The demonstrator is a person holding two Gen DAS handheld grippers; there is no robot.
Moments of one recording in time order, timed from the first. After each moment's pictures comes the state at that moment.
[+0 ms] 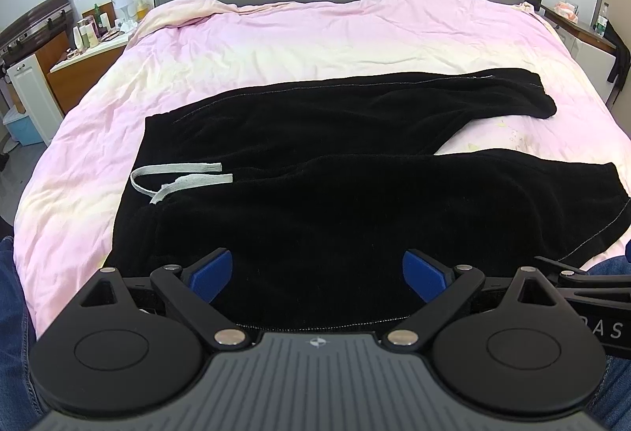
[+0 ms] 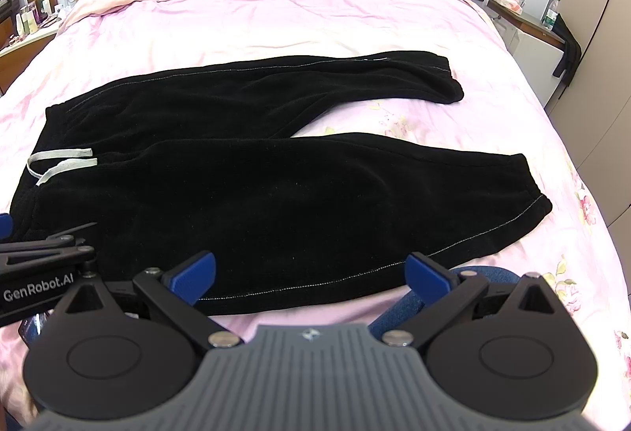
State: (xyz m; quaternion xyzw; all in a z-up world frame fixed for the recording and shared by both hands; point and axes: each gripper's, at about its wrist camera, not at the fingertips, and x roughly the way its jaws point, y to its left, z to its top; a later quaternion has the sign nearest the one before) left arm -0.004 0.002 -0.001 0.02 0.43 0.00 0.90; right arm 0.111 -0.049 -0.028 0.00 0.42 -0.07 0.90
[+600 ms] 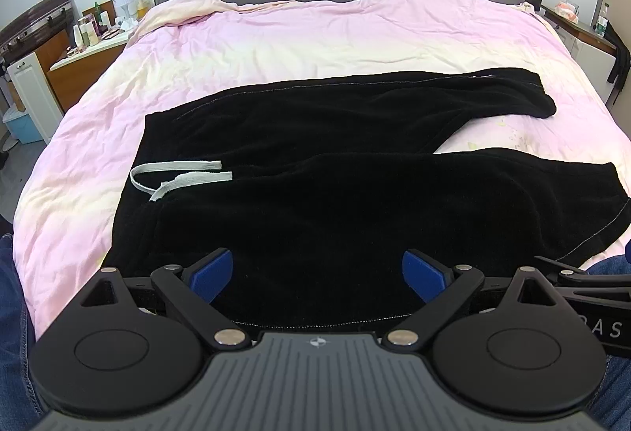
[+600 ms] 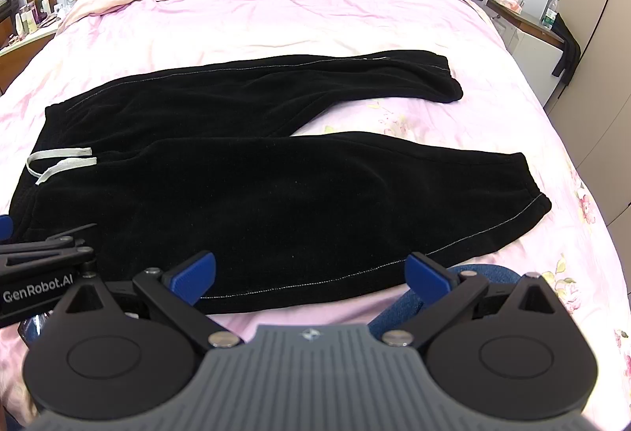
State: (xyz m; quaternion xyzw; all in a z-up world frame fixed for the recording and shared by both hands) left arm -0.005 0.002 -0.005 0.02 0.43 0.00 0.90; right arm 0.112 -0.050 -0.030 0.00 0.43 -0.07 0.90
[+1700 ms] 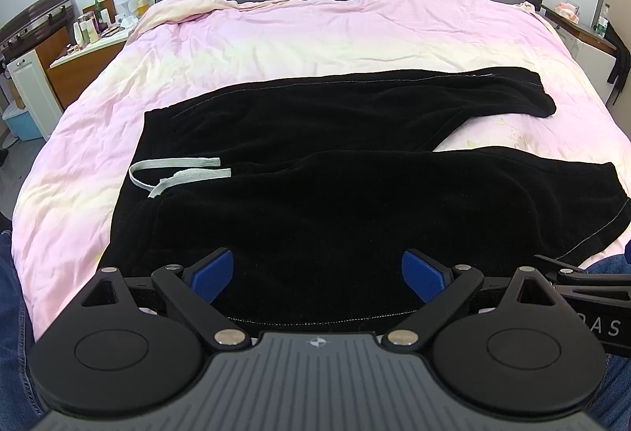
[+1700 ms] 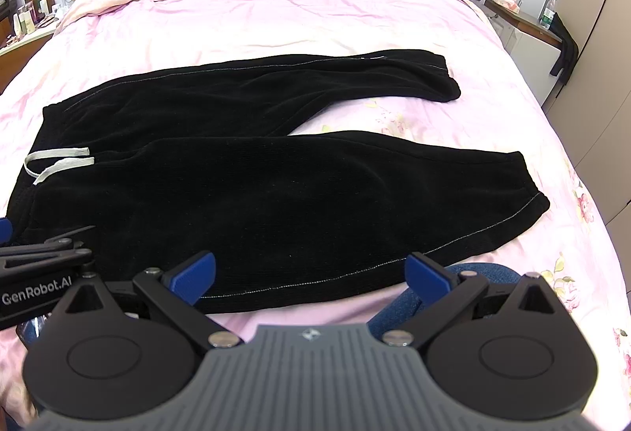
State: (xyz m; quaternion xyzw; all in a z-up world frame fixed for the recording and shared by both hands) left arm -0.006 0.001 -0.005 0.01 0.43 0.00 0.90; right arm 0.111 -0.051 -0.029 0.00 0.43 -0.08 0.90
